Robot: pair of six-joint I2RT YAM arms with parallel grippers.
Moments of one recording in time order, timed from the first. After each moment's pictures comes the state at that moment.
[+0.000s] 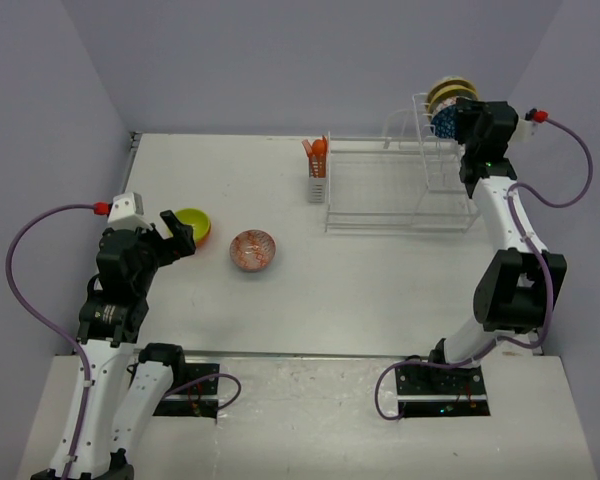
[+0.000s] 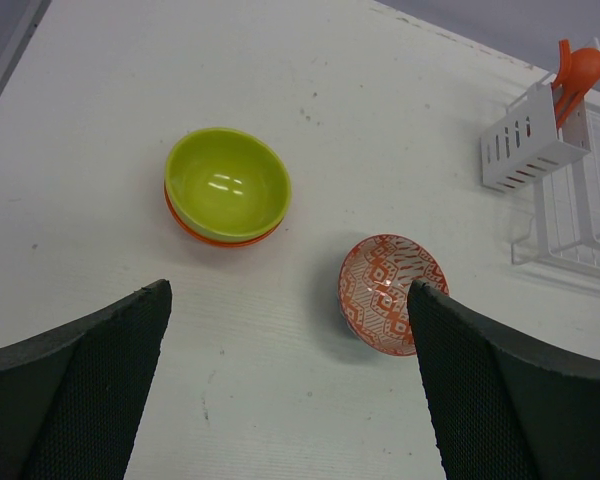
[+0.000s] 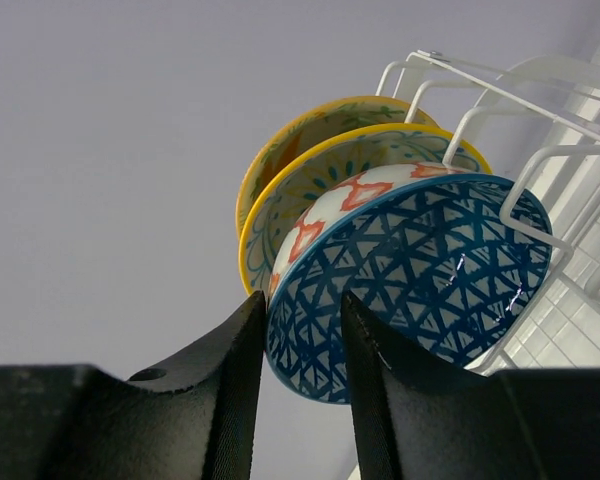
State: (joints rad) left arm -0.09 0.58 0.80 -0.57 -0.11 -0.36; right arm -0.10 1.64 1.43 0.07 0.19 1.30
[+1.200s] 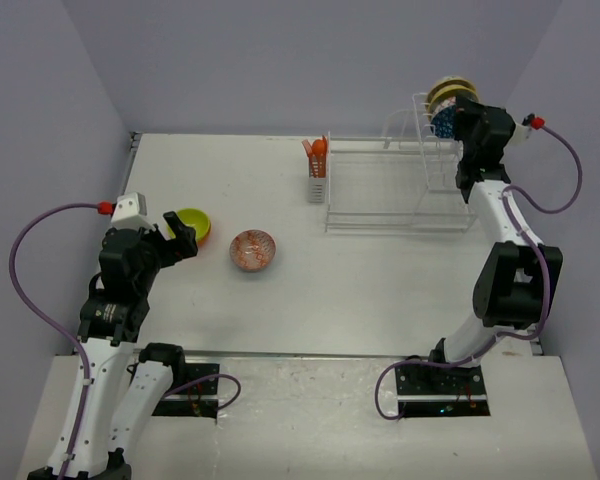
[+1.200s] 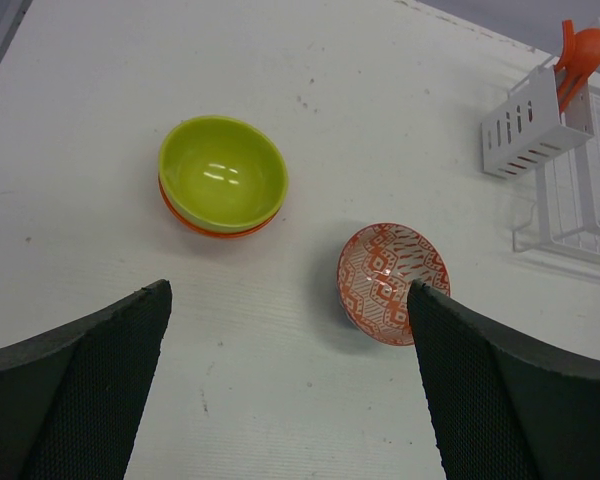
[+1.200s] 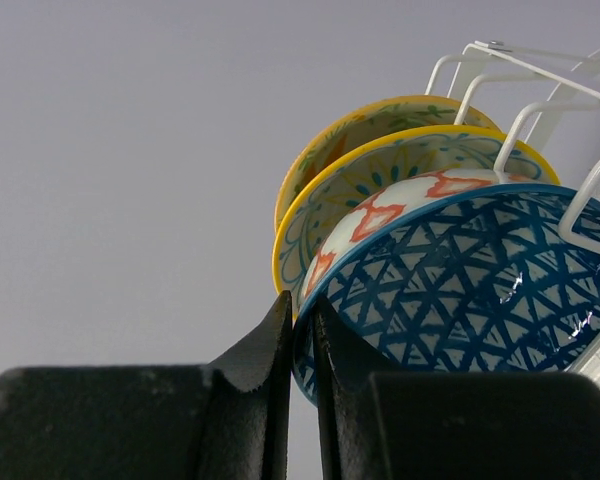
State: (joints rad) left arm -0.11 0.59 0.80 -0.59 -0.11 -0.36; right arm -0.11 1.68 1.37 0.28 0.16 1.39
